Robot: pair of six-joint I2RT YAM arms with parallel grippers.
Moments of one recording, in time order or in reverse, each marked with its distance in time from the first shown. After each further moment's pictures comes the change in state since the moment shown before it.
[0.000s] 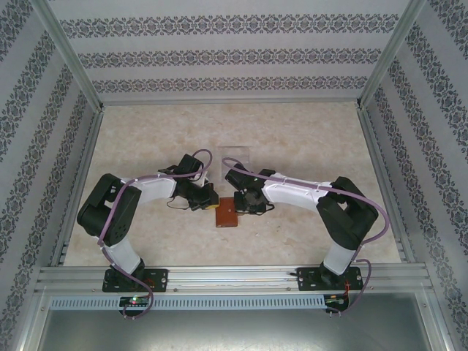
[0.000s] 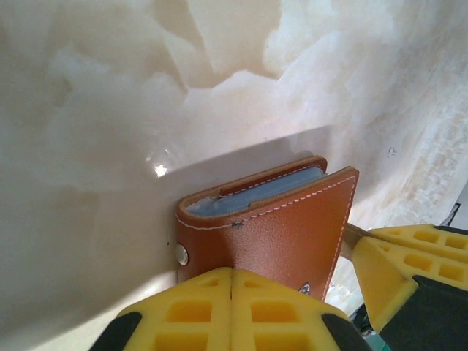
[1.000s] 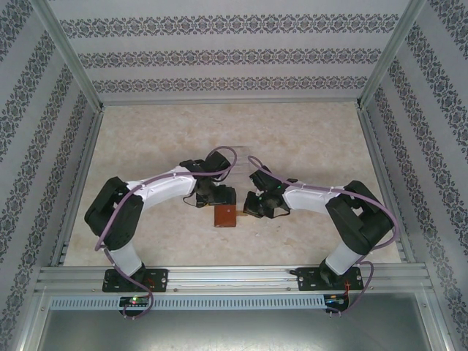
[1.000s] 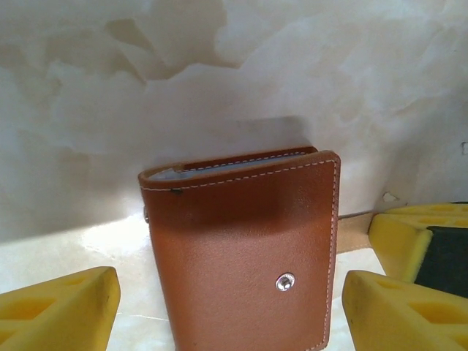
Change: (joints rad) left arm -0.241 0.026 0.288 -0.395 -0.447 0.007; right arm -0.161 -0.090 -0.303 0.400 -0.309 0.084
